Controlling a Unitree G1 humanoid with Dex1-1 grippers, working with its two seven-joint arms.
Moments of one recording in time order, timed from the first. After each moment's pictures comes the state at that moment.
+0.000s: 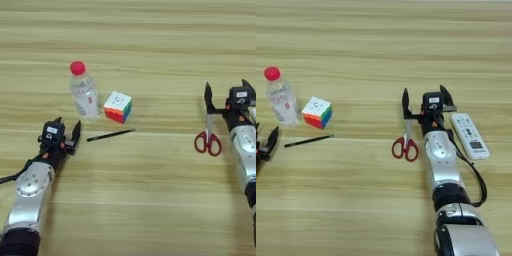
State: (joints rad) left arm -0.03 0.24 0.10 0.37 -0.08 -0.25 -0.25; right arm -0.42 -0.16 -0.12 0.73 0.02 -0.49 0.04
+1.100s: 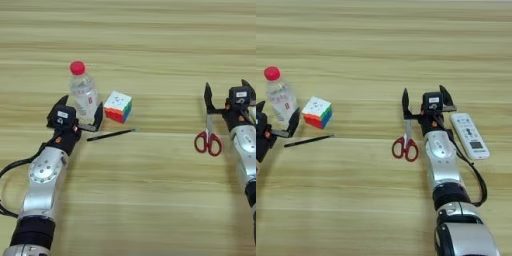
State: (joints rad) left arm -0.10 0.17 0.08 0.30 -0.12 -0.28 -0.28; right arm -0.43 -0.16 -0.12 0.75 0.02 -0.50 0.04
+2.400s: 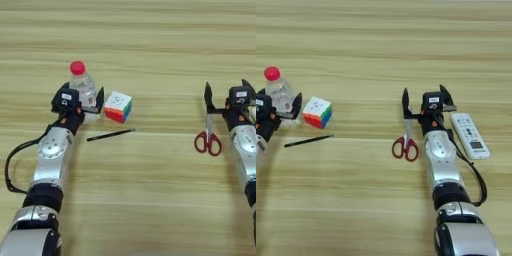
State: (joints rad) left arm -0.34 0.17 0.11 0.62 -0.12 -0.37 -0.26; right arm -0.43 -0.16 -0.12 0.75 0.02 -0.51 0.04
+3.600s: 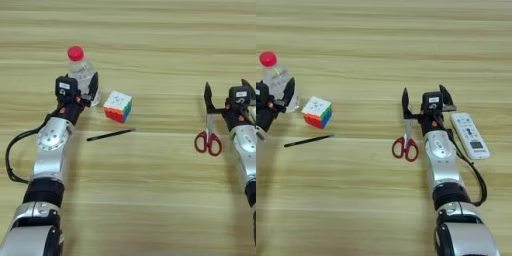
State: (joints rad) left arm -0.36 0.16 0.13 0.48 -0.13 -0.35 -0.27; right arm -0.43 -0.16 -0.12 0.75 0.01 -0.51 0.04
